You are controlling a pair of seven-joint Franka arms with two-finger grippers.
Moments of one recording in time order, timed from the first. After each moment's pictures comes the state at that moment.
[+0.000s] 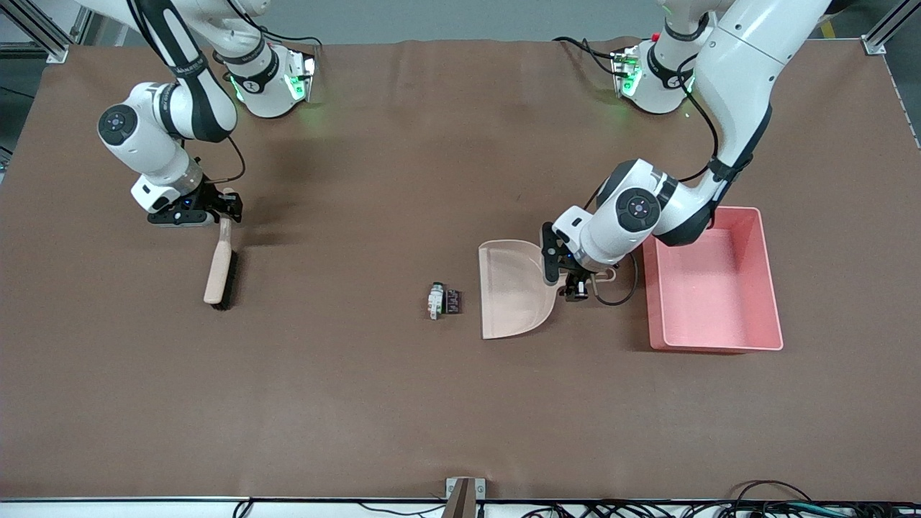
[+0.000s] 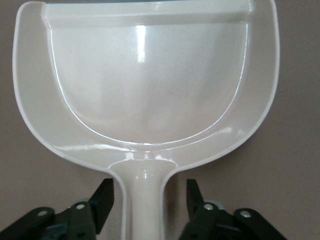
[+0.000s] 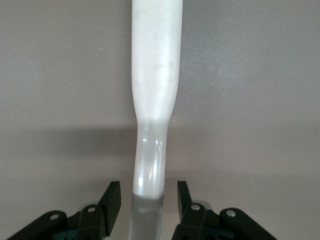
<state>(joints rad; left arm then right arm) -0.03 0.55 -0.47 -1.99 0.21 2.56 0.96 -0.07 -0.03 -0.02 -2.76 0.05 2.76 -0.15</state>
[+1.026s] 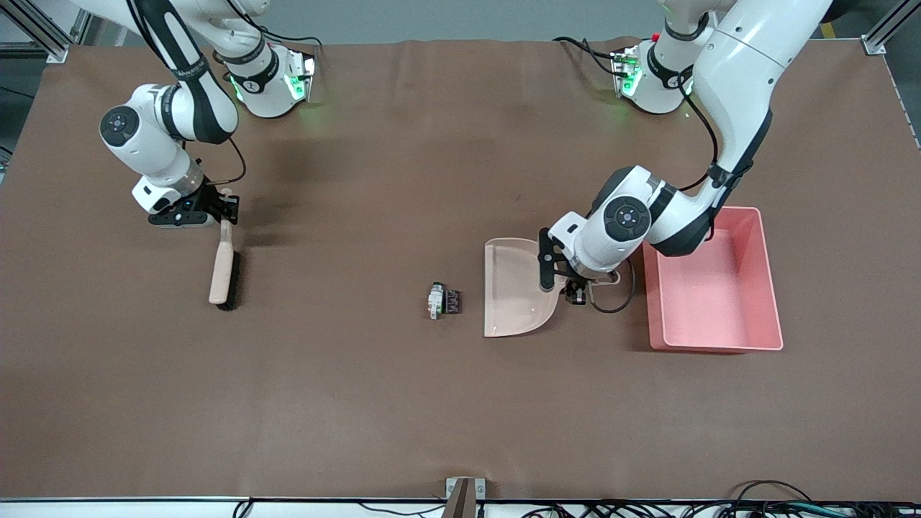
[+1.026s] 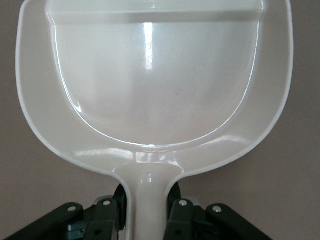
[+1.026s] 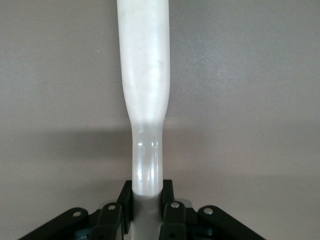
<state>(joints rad) -0.05 0.57 -0.47 -1.87 0.28 2.39 0.94 -0.07 -0.01 -0.02 -2.76 0.06 2.78 -0.13</state>
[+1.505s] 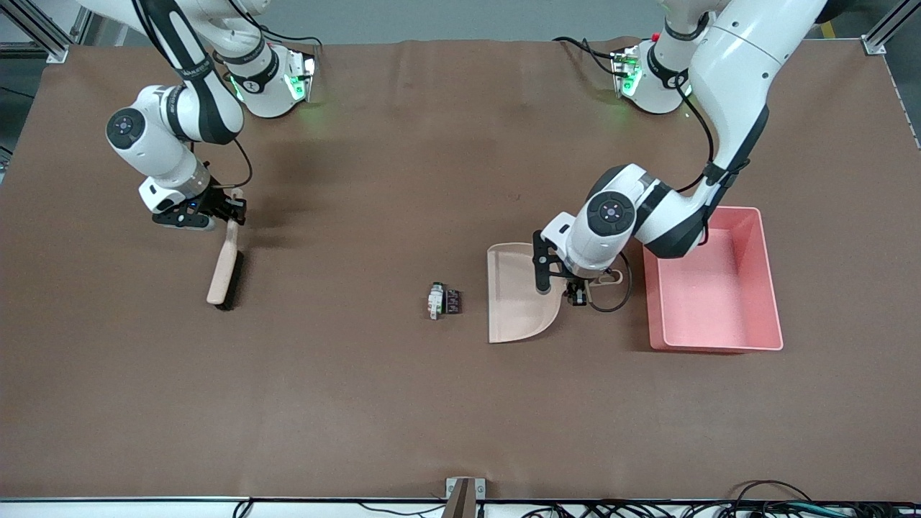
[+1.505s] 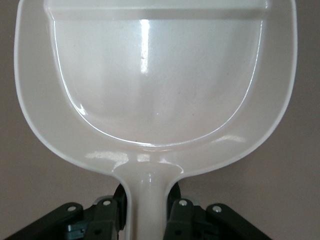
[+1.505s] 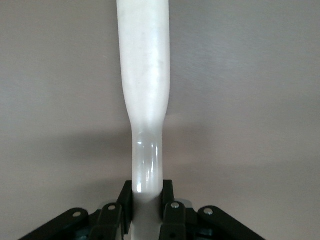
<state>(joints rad) -0.07 0.57 -0.47 -1.86 0.41 2.36 0.79 0.00 -0.01 -0.01 -2.74 0.13 2.75 0.00</state>
